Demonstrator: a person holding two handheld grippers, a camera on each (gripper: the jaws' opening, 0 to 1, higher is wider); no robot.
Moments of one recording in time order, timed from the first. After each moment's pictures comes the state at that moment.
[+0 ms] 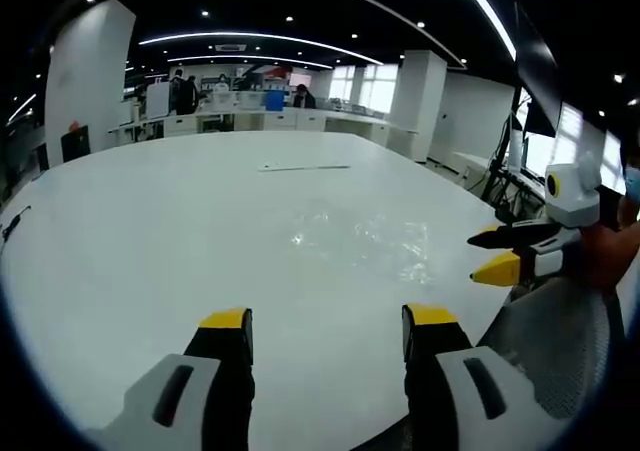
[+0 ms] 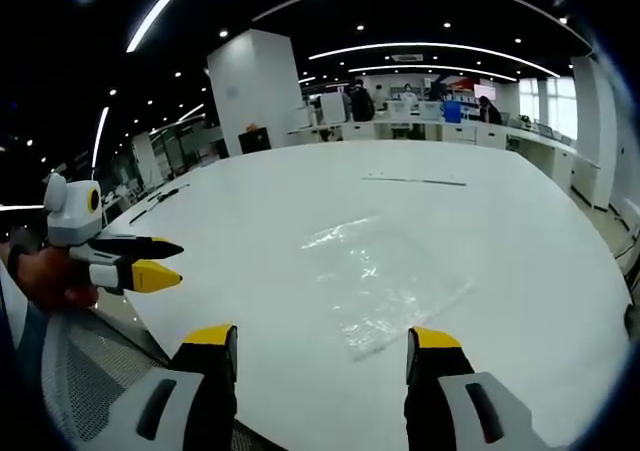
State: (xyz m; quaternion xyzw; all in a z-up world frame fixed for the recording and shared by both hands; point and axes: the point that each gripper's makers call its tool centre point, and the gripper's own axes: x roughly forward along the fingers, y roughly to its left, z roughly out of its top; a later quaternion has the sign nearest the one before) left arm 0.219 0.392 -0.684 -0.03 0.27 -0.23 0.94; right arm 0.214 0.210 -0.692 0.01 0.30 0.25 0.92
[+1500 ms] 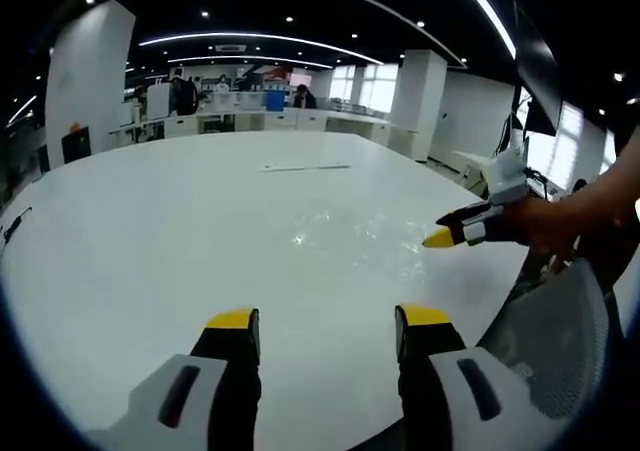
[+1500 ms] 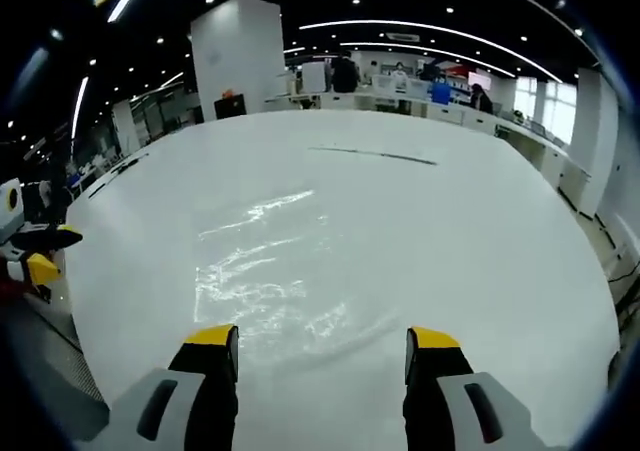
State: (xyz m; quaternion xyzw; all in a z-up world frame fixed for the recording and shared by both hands) left arm 0.219 0.394 -0.686 -0.03 0.27 -0.23 0.94; right arm 0.324 0.131 -0.753 -0.04 0.36 0.20 0.91
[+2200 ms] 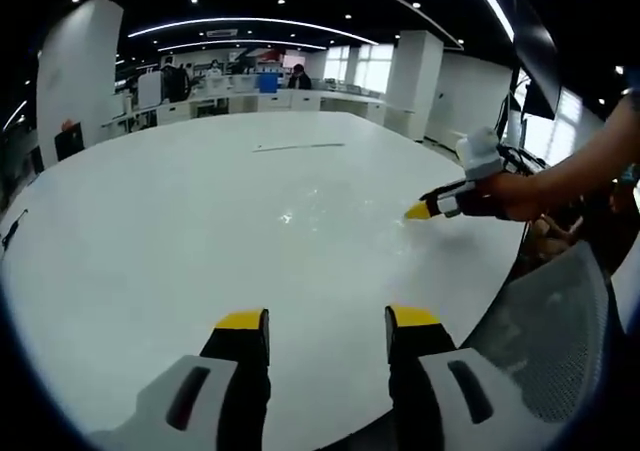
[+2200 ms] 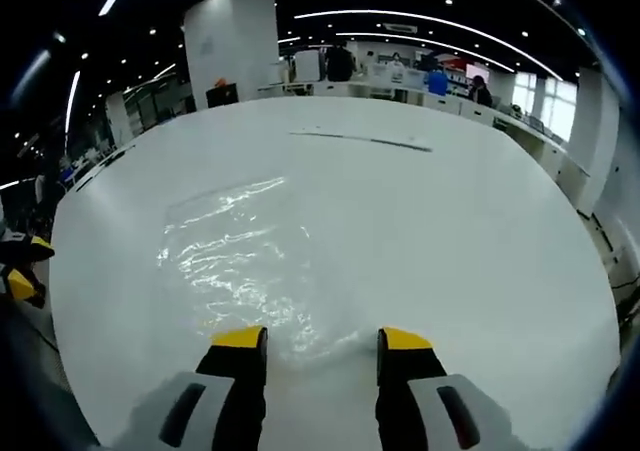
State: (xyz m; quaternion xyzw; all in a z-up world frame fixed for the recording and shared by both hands) left arm 0.207 0.389 -0.700 -0.01 0.31 -0.24 0.92; right arm 0.357 0.125 -0.780 -0.06 0.37 0.20 0.90
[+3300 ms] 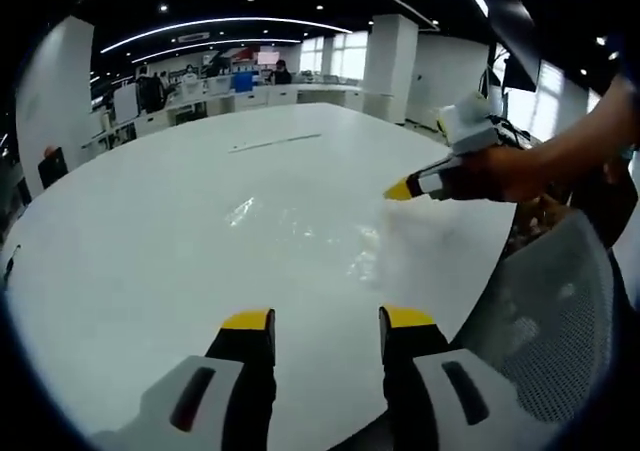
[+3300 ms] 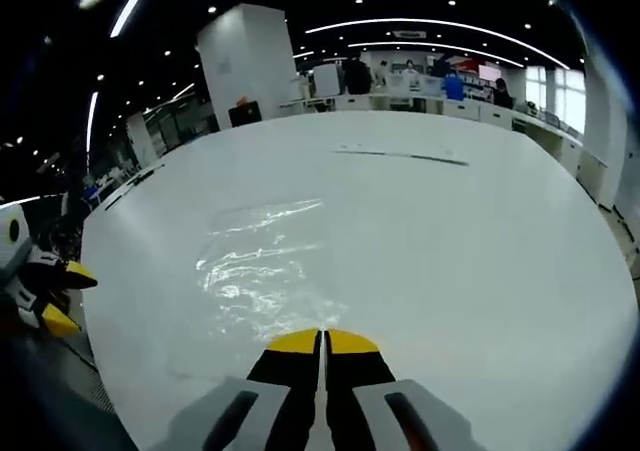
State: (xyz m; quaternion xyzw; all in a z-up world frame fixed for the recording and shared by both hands) left arm 0.207 0.361 -0.707 0.06 0.31 -0.29 0.91; right arm 0.323 0.181 -0.757 -0.02 0.35 0.26 0.90
